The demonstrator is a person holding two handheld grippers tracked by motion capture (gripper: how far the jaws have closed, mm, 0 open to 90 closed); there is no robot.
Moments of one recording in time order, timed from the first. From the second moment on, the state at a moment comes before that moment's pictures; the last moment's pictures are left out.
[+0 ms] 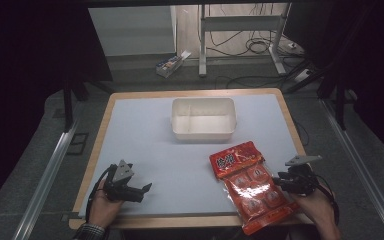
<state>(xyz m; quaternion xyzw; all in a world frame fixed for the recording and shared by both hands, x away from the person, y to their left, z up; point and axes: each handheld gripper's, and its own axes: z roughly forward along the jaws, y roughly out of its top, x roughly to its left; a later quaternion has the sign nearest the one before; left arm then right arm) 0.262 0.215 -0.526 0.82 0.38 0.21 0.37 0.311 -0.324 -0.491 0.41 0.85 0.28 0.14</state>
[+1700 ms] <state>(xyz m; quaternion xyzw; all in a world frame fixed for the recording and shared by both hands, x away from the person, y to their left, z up) 0.262 0.209 -0.527 0.84 0.36 0.22 0.34 0.282 -0.328 -0.499 0.36 0.89 0.27 0.04</state>
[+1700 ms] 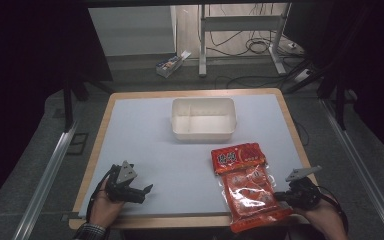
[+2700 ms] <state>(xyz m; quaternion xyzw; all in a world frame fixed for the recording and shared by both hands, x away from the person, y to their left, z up) 0.262 0.207 -0.528 0.84 0.36 0.23 0.34 0.267 -0.259 -0.508 0.22 0.93 0.30 -0.04</state>
